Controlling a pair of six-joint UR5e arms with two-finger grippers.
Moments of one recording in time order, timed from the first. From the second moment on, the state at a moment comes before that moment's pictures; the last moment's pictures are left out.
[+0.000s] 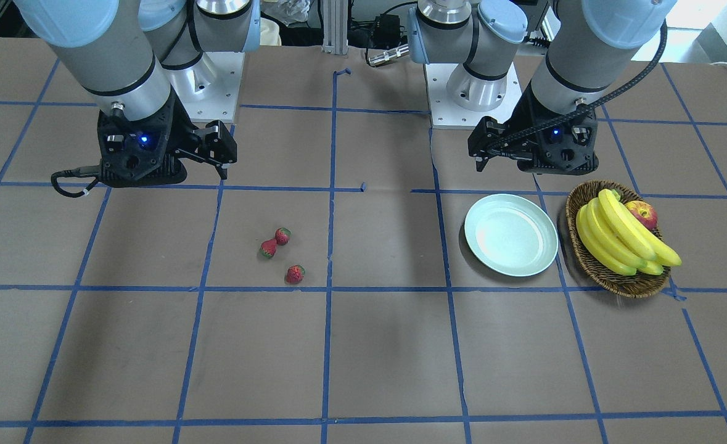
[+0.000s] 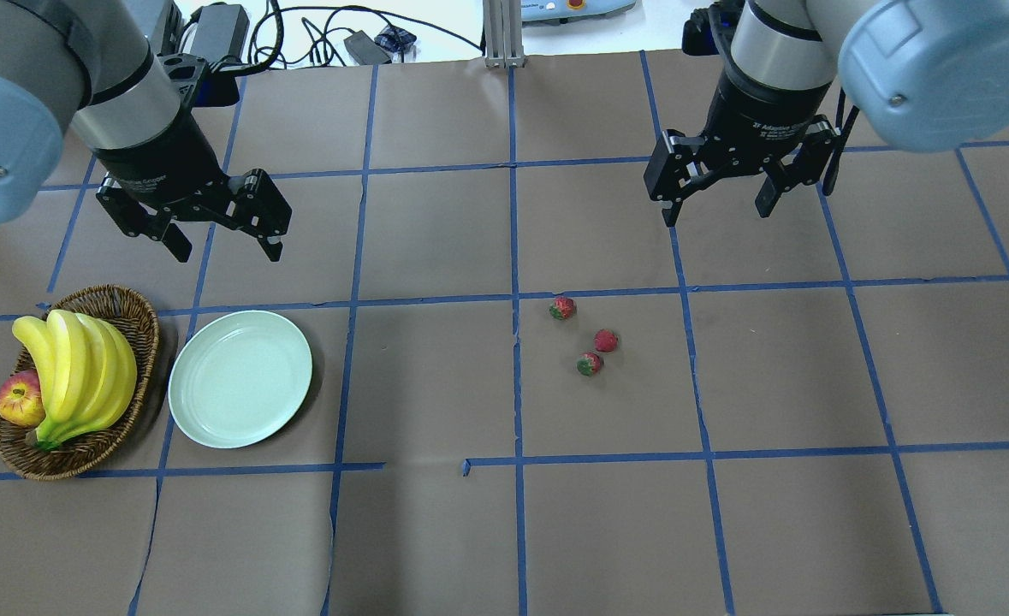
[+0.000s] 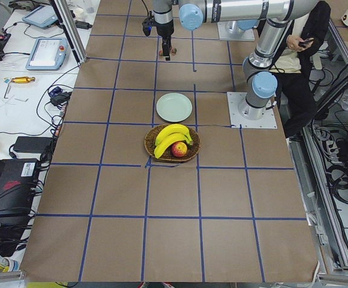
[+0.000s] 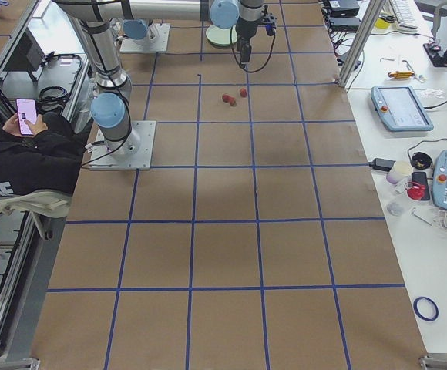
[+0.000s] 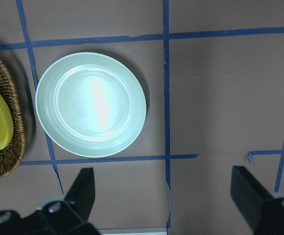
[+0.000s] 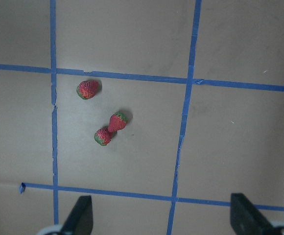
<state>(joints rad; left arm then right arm) -1.52 -1.58 -1.64 -1.61 1.59 0.08 1.64 -1.47 1.55 -1.56 -1.52 -0.02</state>
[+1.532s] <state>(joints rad) -1.52 -1.63 -1.68 -1.55 1.59 0.09 1.83 -1.11 1.65 -2.00 -1.52 0.40</state>
